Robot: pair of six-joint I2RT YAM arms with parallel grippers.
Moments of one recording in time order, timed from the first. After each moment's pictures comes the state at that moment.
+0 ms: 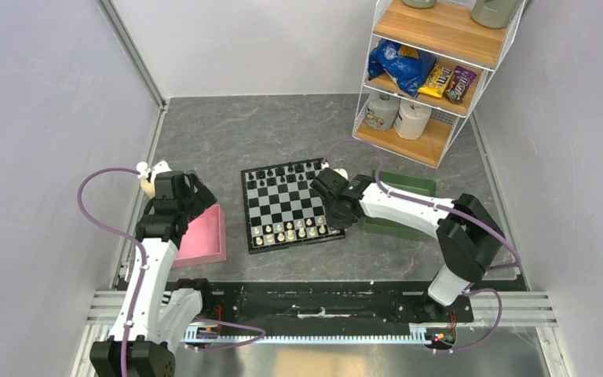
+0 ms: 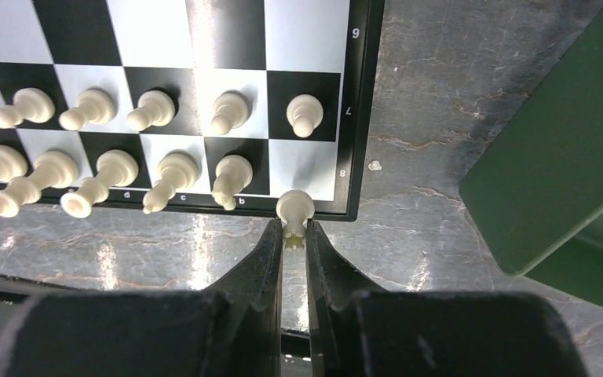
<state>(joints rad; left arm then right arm) 0.02 0.82 0.72 -0.65 -0.18 -0.57 0.85 1.65 1.14 -0.72 0.16 0.65</state>
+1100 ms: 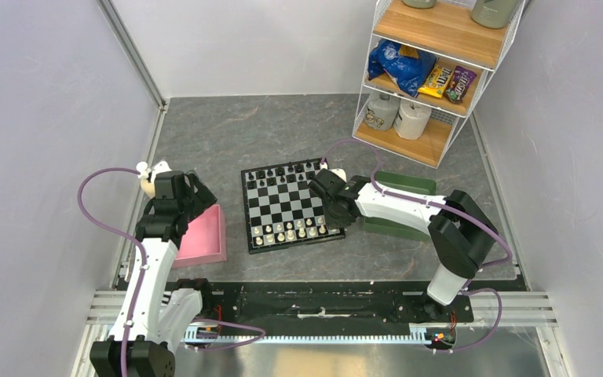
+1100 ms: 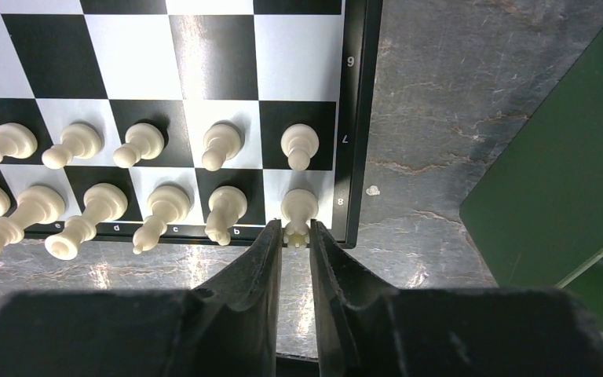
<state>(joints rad) 0.02 0.82 0.72 -0.65 -0.17 -0.57 0.86 1.70 1.14 -0.68 0.20 0.65</state>
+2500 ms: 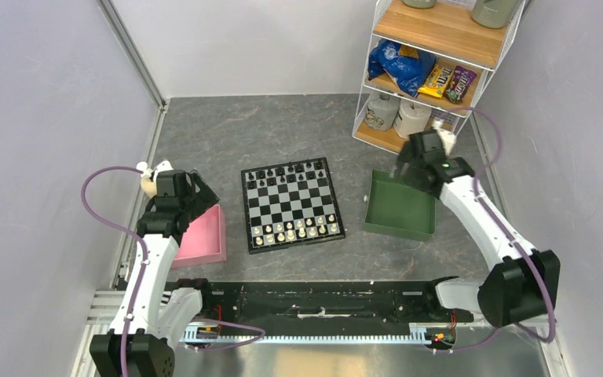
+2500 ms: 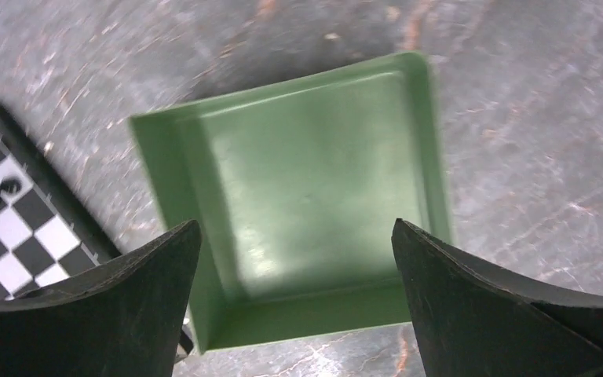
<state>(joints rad) 0.02 0.85 0.72 -0.65 -0.15 -0.57 0.31 1.30 1.08 -0.73 0.36 0.59</state>
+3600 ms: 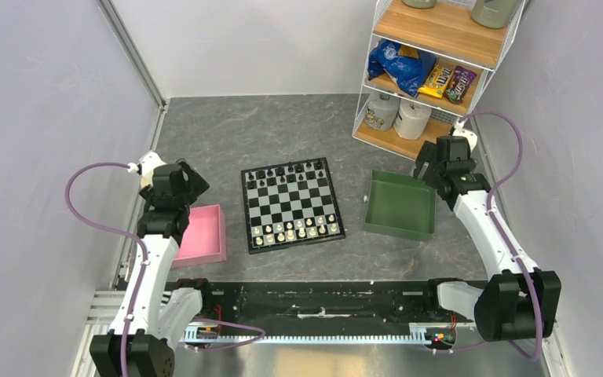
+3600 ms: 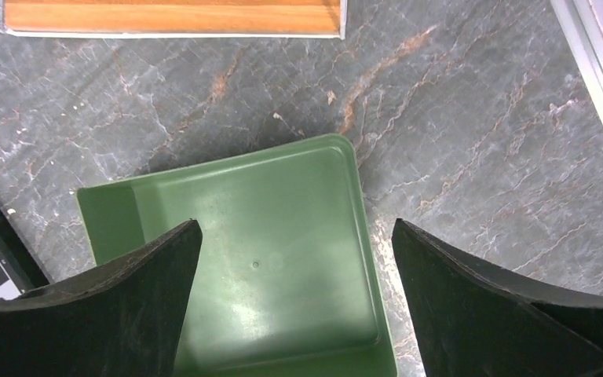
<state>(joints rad) 0.02 0.84 0.71 -0.46 -0.35 -0.56 0.05 1.18 0.90 -0.49 0.29 0.39</state>
